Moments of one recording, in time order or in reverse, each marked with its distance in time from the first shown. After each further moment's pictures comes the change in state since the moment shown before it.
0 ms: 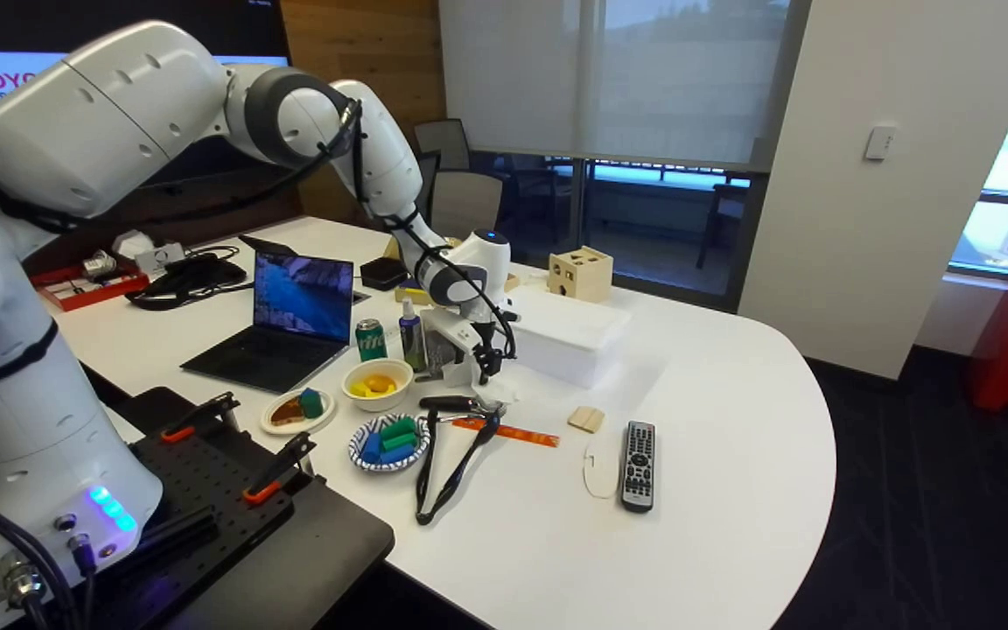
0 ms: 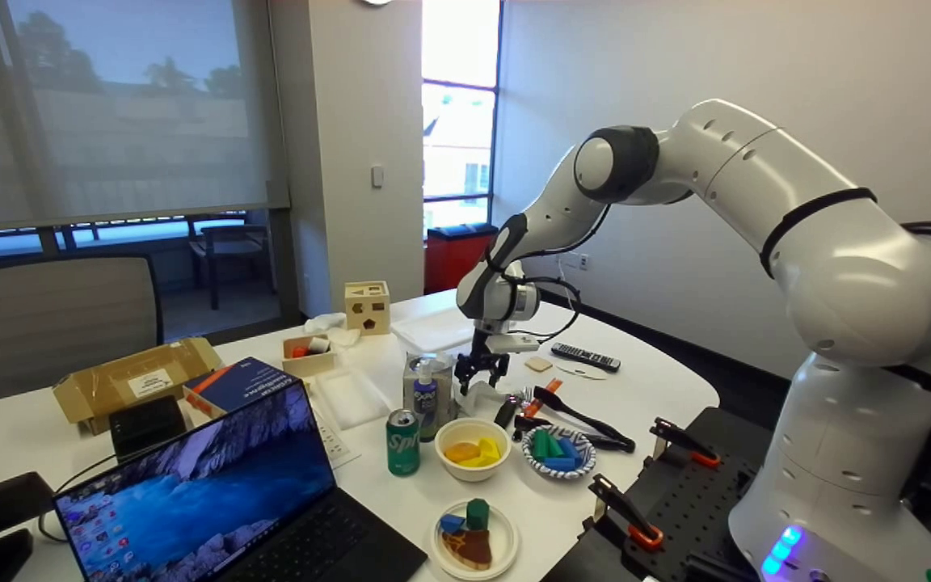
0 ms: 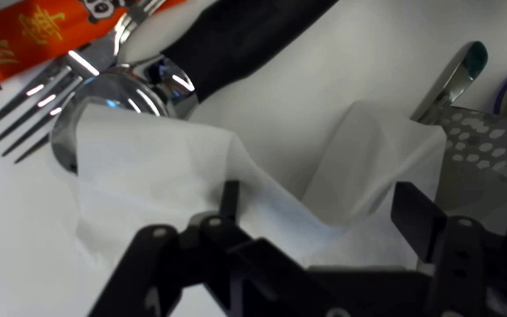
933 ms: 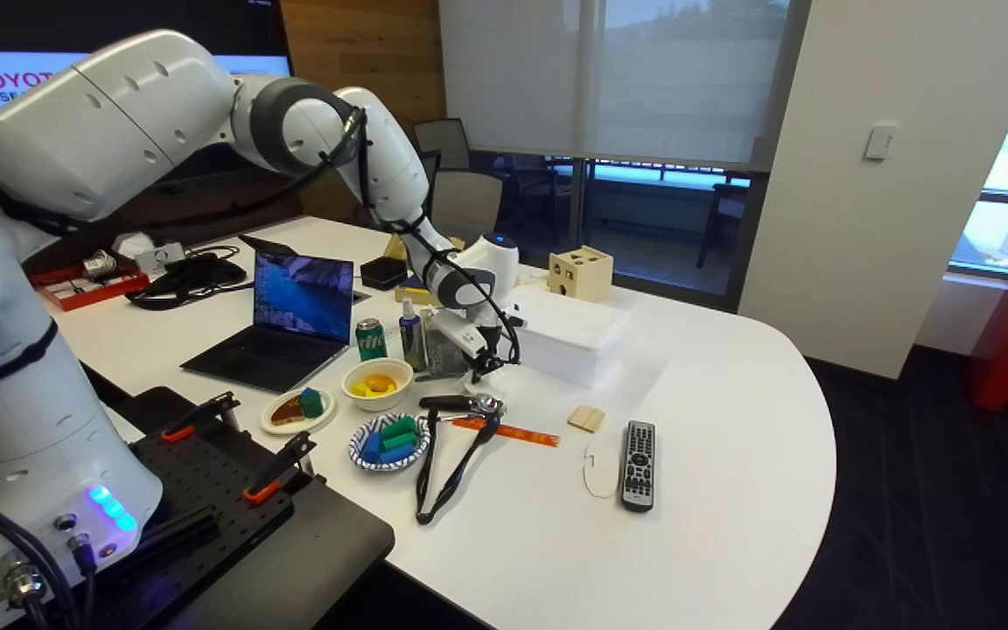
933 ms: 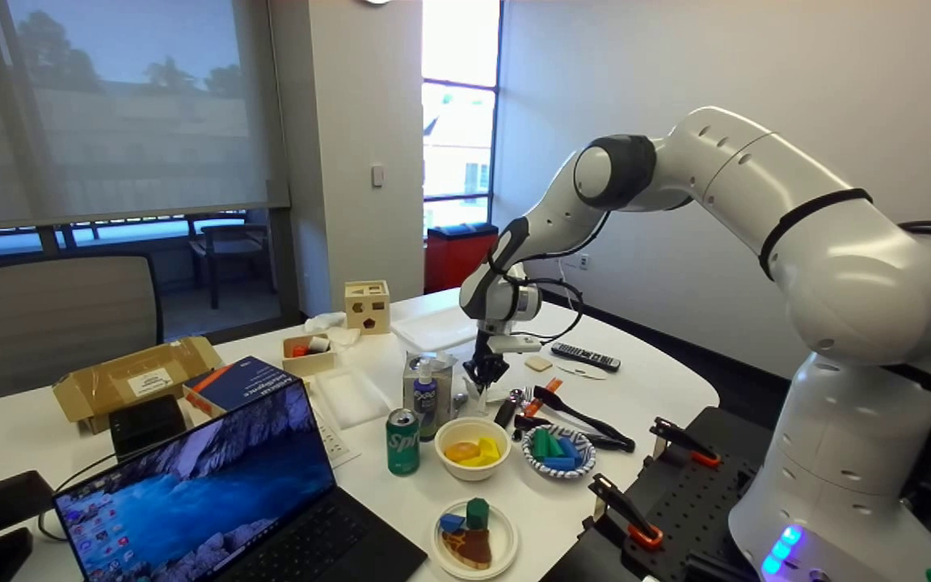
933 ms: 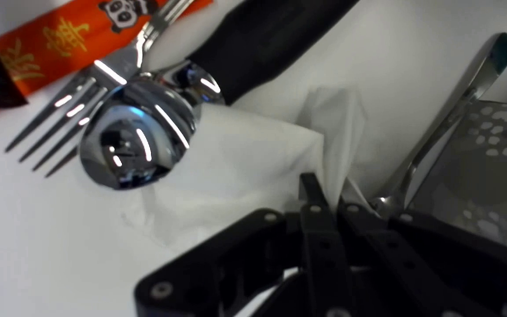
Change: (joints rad) arm -0.011 0.031 -0.013 0.049 -0.011 -0.050 0.042
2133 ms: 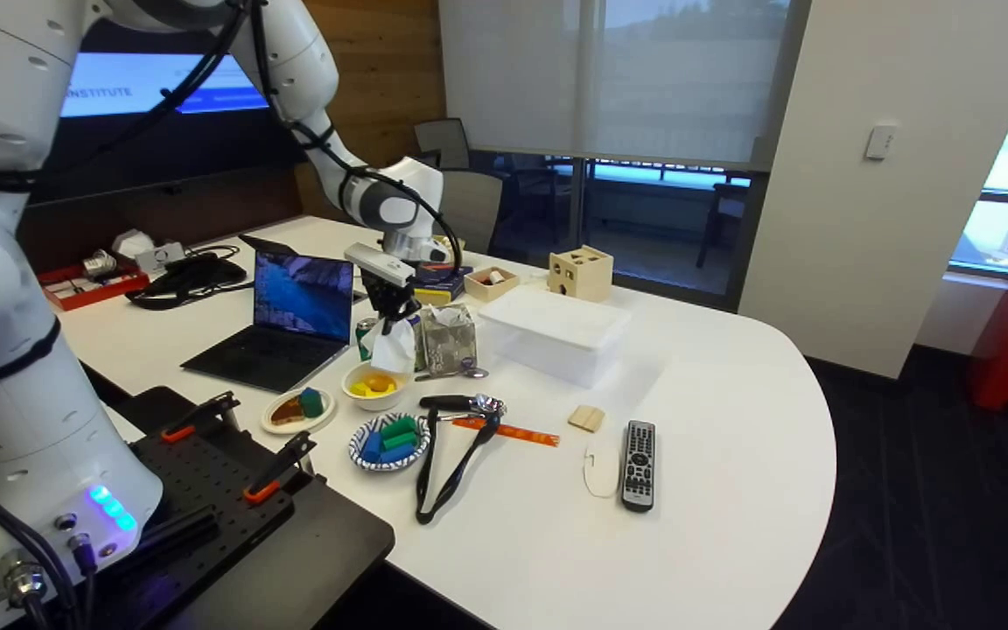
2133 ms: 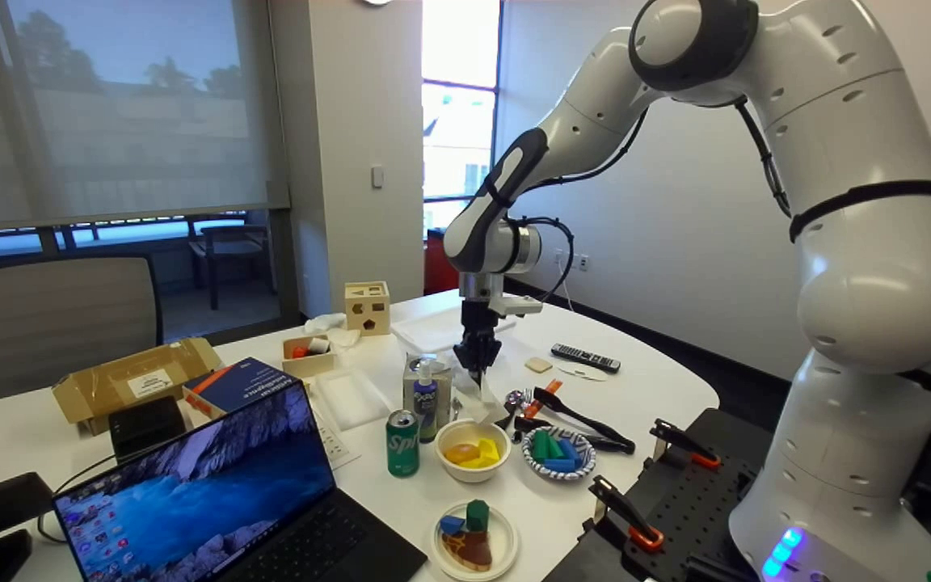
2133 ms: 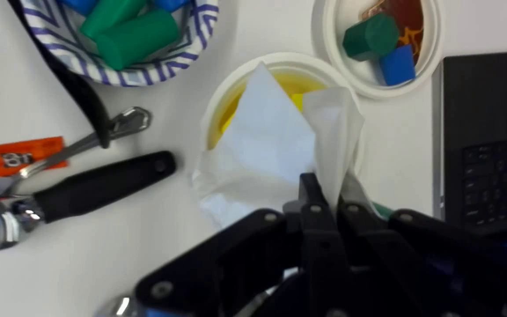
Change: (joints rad) arm 0.110 -0.531 0.088 -0.523 -0.054 -0.178 -0.099
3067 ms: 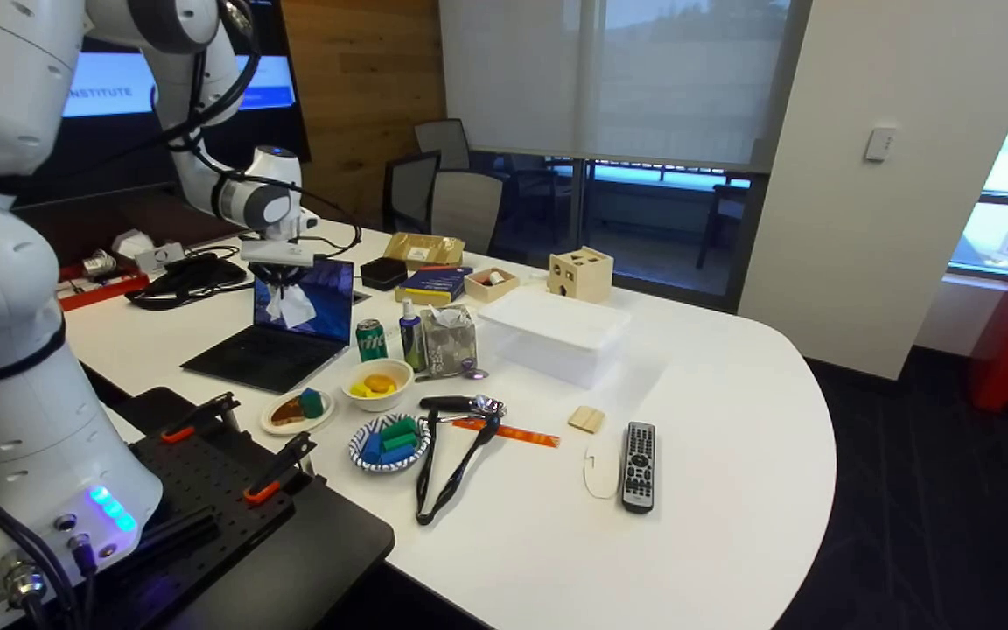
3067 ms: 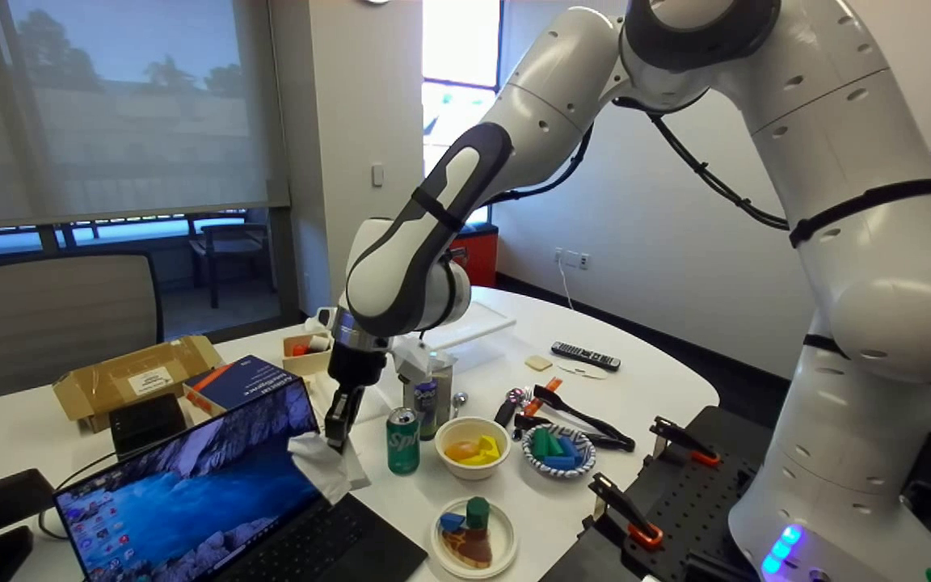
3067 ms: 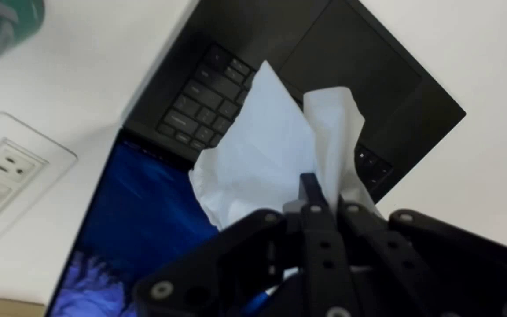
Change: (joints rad) arm 0.245 0.047 0.310 -0.048 -0.051 0.439 -0.200
